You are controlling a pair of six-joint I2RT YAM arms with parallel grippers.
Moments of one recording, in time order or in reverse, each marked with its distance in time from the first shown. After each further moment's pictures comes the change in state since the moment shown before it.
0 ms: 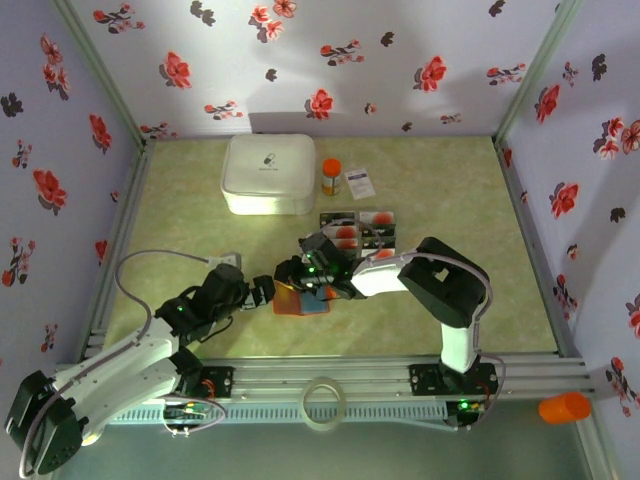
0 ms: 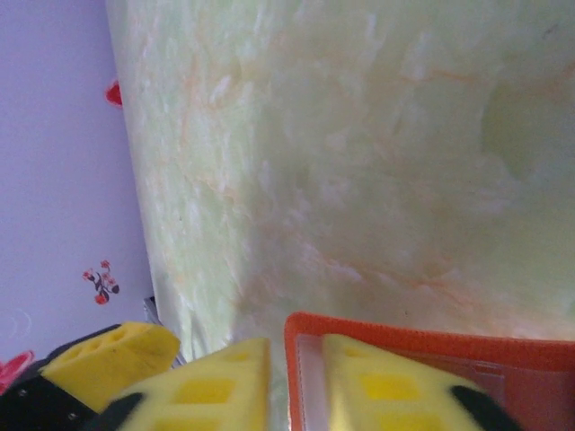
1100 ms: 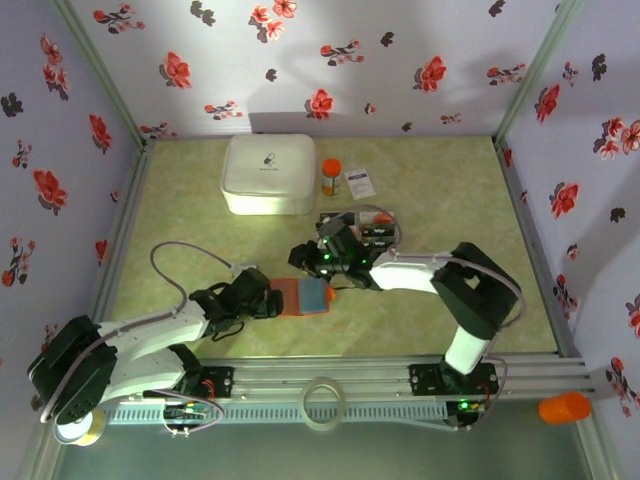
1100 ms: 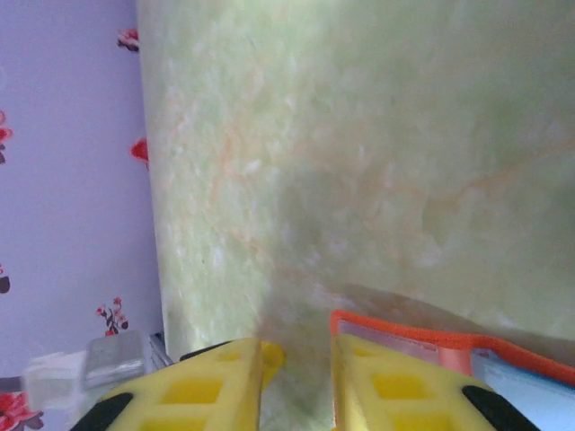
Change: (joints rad) left arm -0.098 0.338 0.022 0.058 -0.054 0.008; right arm -0.103 -0.208 -0.018 -0.191 0.050 -0.111
